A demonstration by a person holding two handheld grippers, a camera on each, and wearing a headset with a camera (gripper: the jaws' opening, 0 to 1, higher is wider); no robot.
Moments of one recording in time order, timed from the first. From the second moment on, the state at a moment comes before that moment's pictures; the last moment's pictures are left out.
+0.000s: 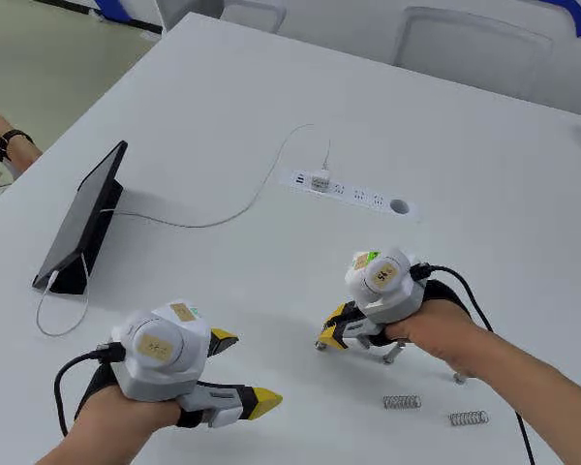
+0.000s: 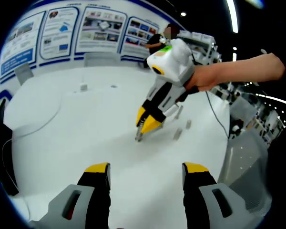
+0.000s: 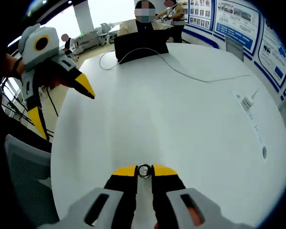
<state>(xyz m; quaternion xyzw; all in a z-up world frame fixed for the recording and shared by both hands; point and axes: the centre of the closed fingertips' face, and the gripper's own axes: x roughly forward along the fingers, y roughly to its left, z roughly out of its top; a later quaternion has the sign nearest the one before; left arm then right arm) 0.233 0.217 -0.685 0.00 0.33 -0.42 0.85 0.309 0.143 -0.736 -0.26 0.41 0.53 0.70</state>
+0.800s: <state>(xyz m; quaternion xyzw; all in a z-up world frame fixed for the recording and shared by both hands) 0.234 0.218 -0.683 0.01 0.33 -0.42 0.84 0.302 0.125 -0.736 -0.26 0.41 0.51 0.71</state>
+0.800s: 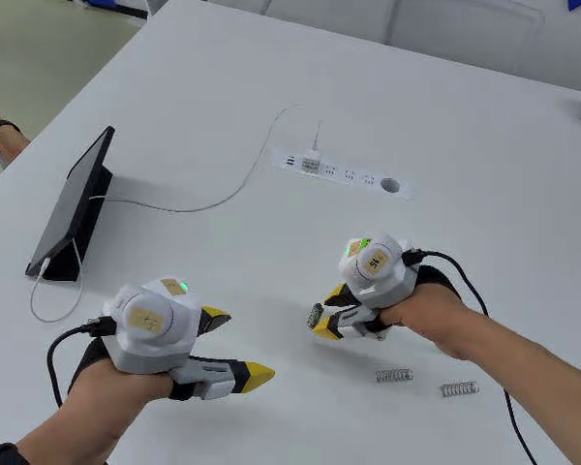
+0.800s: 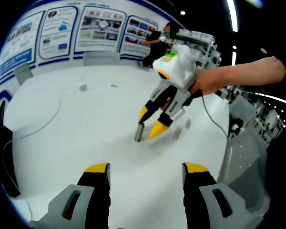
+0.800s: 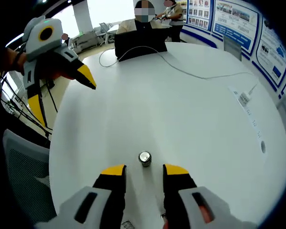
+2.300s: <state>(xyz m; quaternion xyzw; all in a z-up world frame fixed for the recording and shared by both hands) 0.225 0.205 -0.680 0.00 0.34 -0.41 0.85 0.250 0.085 -0.705 -0.10 0.37 0.42 0.82</state>
